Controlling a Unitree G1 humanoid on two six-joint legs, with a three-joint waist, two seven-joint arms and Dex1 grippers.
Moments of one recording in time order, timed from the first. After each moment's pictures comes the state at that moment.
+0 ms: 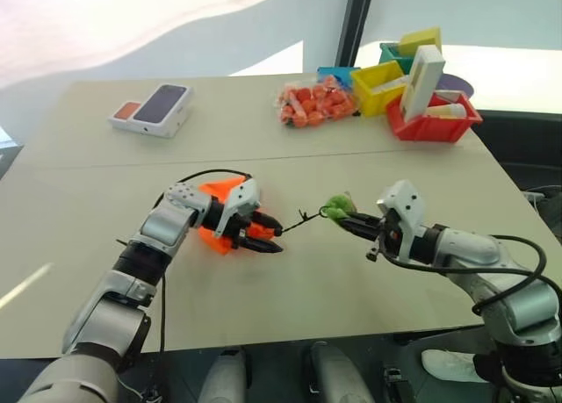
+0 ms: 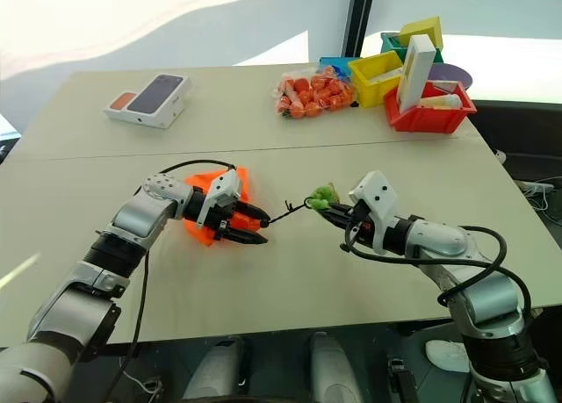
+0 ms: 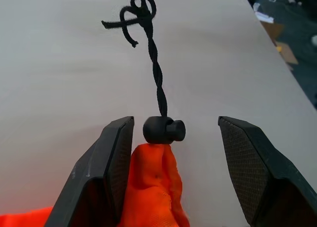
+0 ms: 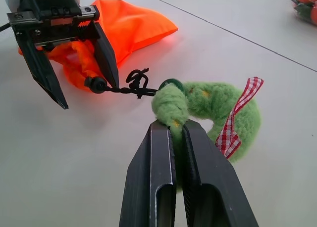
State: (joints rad) left arm -0.76 0.48 -0.32 0.38 -0.24 0.38 -1.43; right arm -0.20 -0.67 -0.05 -0.50 0.49 0.73 0.70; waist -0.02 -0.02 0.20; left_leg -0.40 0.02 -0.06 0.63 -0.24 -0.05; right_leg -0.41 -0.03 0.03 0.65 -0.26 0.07
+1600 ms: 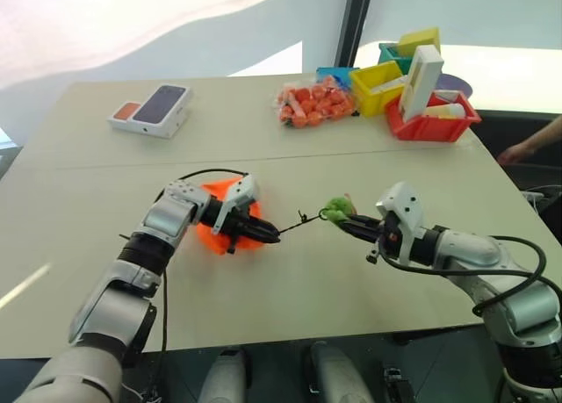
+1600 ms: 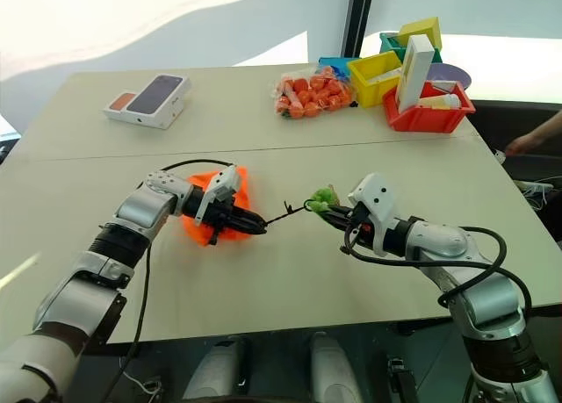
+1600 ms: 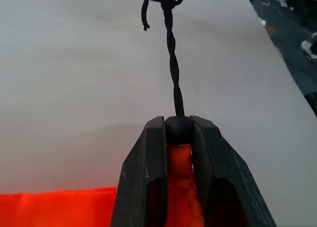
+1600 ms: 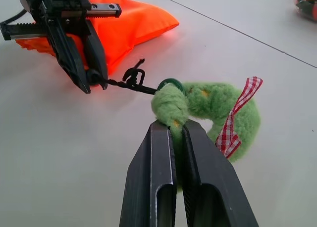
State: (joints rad) left arm -0.79 0.51 -0.32 0.47 -0.18 0.29 -1.47; right arm -0.20 -0.68 -0.05 -0.48 0.44 0.71 0.68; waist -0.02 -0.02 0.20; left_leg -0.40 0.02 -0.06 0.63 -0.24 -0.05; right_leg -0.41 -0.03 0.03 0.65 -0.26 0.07
